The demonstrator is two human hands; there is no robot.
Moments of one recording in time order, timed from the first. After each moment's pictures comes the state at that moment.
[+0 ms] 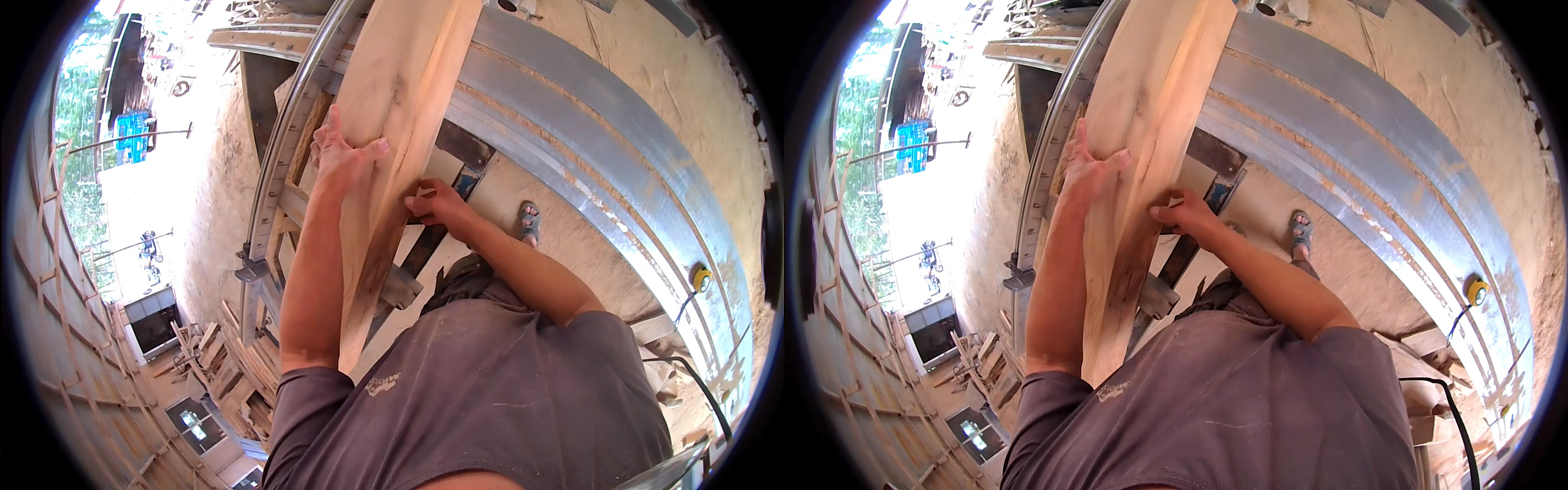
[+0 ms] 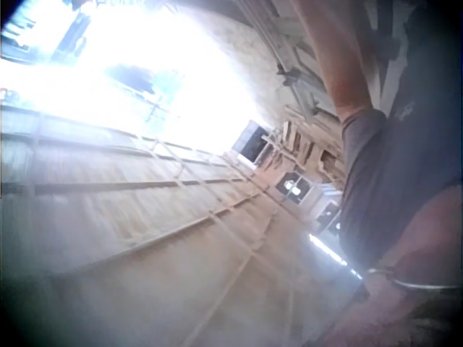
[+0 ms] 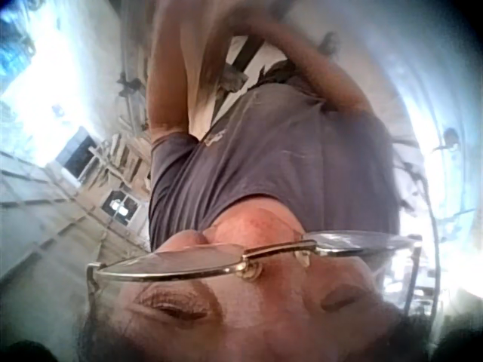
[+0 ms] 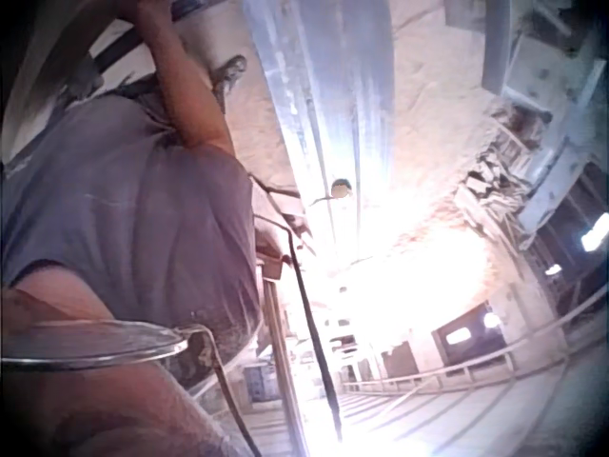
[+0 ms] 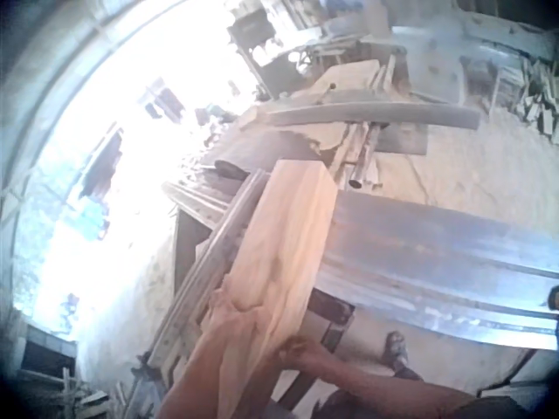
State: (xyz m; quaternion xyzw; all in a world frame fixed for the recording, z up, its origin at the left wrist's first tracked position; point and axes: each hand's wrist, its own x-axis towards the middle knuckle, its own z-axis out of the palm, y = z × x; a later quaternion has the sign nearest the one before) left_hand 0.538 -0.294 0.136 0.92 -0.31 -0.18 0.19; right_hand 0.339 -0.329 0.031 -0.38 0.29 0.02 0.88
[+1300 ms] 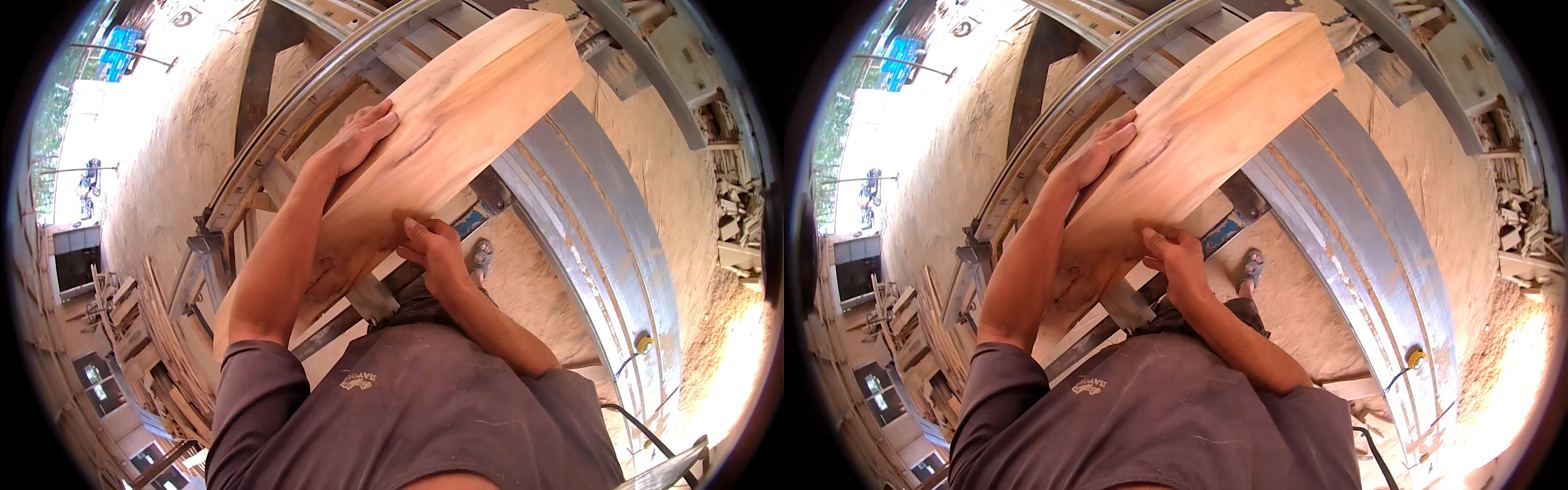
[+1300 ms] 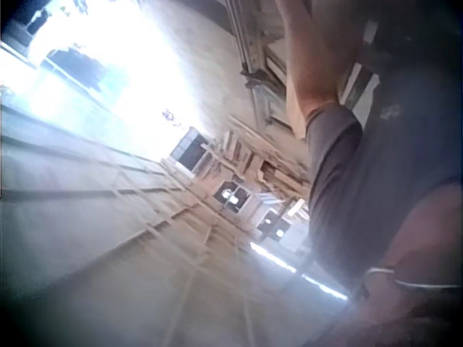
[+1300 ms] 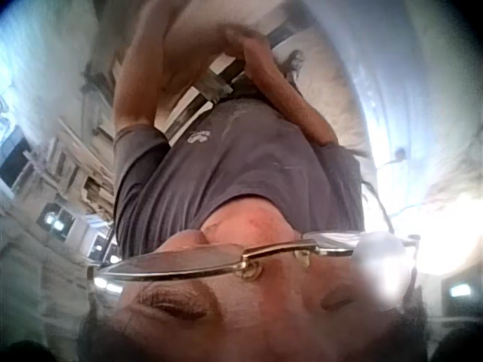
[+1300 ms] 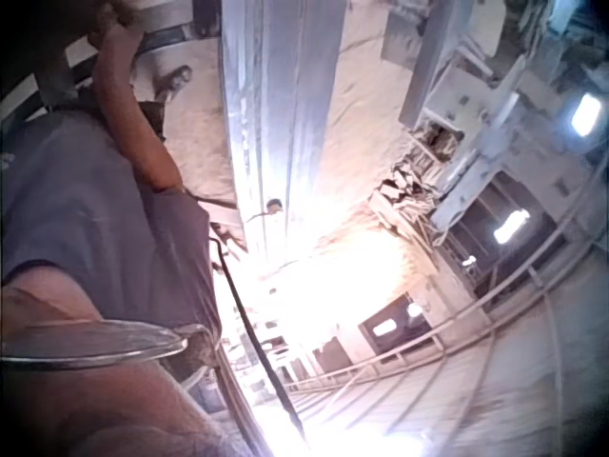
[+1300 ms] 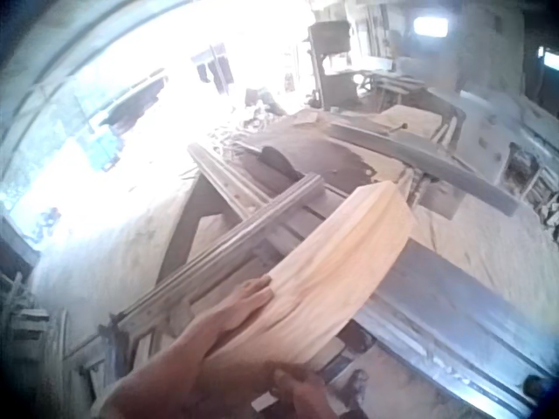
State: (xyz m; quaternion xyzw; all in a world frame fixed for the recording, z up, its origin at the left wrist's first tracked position) left_hand 0.628 -0.268 0.129 0.79 -0.41 -0.36 0.28; right_hand 0.373 -0.270 0.103 -0.29 0.41 -0.08 0.86
